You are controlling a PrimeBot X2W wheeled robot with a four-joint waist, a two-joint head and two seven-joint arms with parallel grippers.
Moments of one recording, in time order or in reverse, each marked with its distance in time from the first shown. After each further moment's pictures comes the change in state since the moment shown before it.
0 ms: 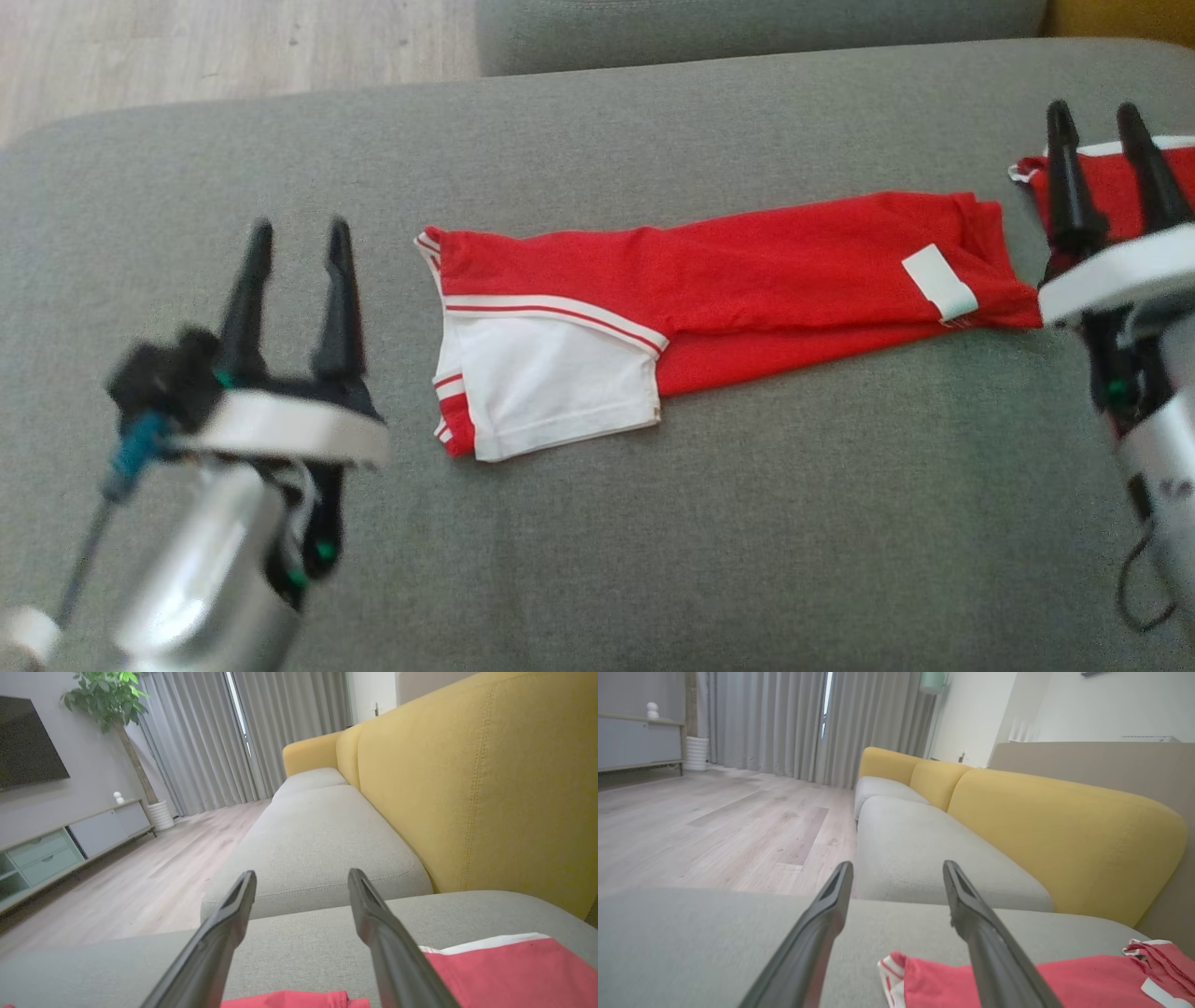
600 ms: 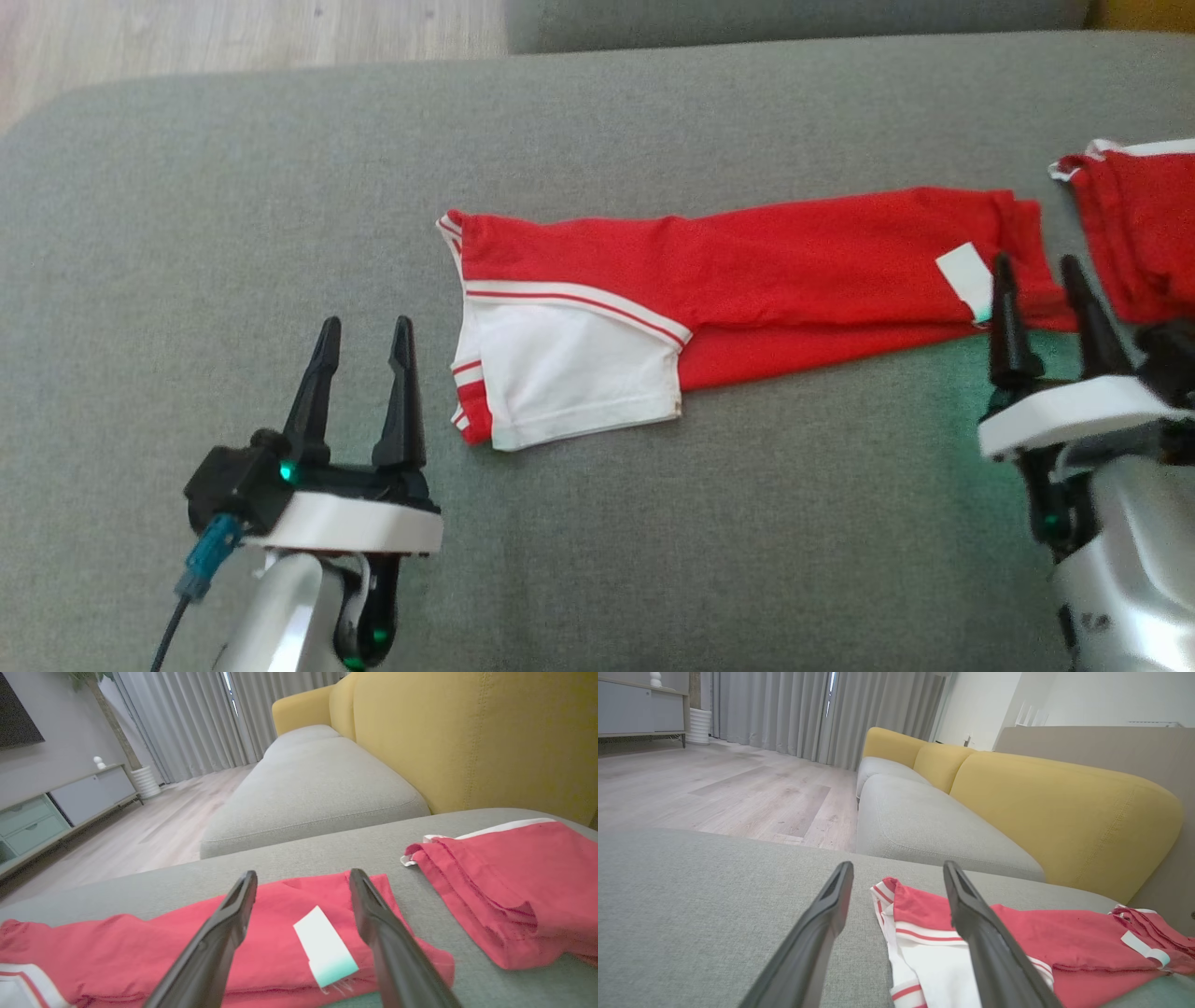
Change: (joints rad) left arm 0.251 -0.289 0.287 0.012 0.368 -0.199 -0.001; right arm 0.339 0.225 -0.333 -0.209 -0.325 0.000 0.023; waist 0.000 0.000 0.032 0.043
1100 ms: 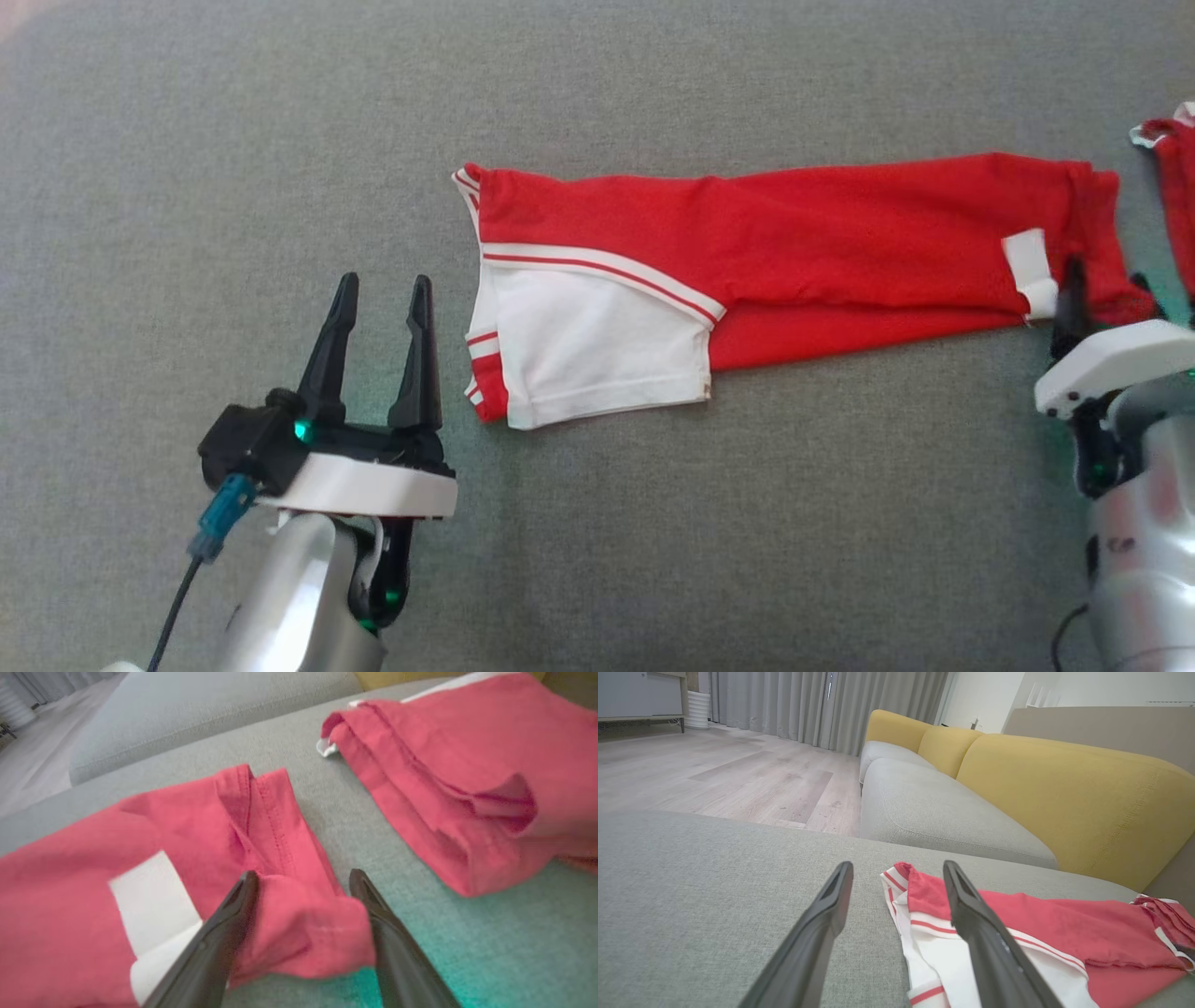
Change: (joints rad) left arm -0.076 -0.046 0.025 0.042 0.054 -0.052 0.000; right arm -0.201 0.042 -0.340 0.294 -0.220 0.000 0.179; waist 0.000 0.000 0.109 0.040
